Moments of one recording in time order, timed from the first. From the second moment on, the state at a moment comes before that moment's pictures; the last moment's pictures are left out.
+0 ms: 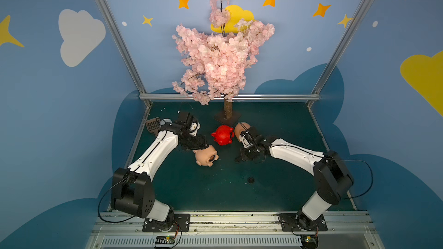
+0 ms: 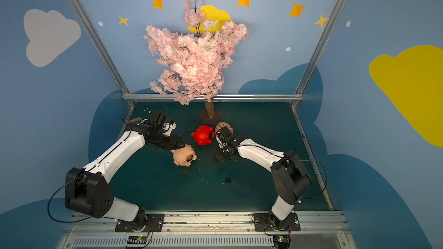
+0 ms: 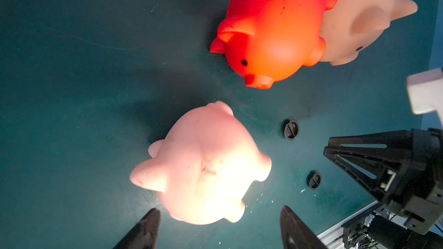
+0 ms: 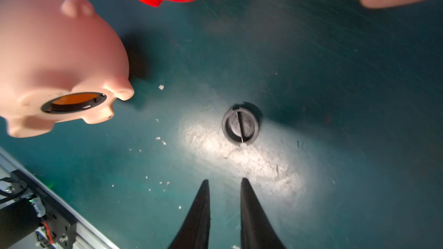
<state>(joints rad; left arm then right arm) -0.24 1.49 1.22 -0.92 0.32 -0.24 0.74 1.71 1.16 -0.60 -0.18 0.46</state>
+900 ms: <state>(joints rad) -0.23 1.52 1.22 -0.92 0.31 -0.23 0.77 1.93 1.37 -0.75 -0.14 0.41</state>
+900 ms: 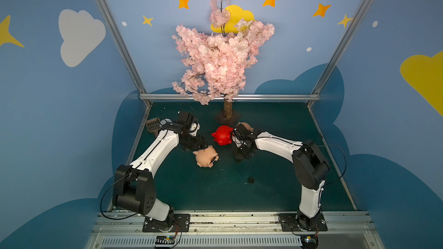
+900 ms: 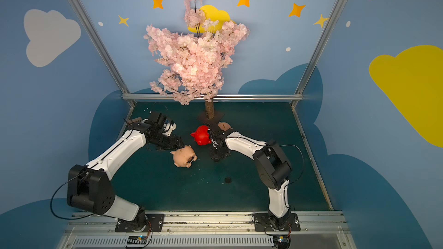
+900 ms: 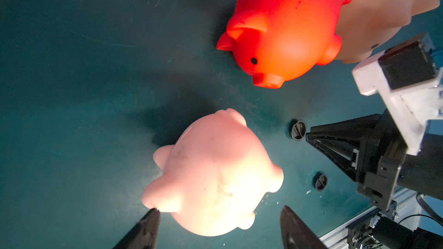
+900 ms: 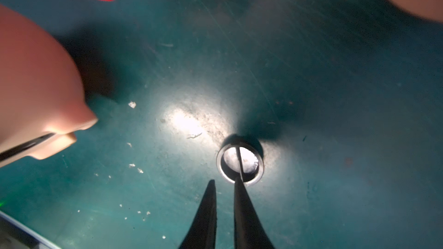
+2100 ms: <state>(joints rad) -0.23 1.52 1.22 -0.93 0.34 -0.23 0.78 2.05 1.47 -0.85 -0.07 0.40</state>
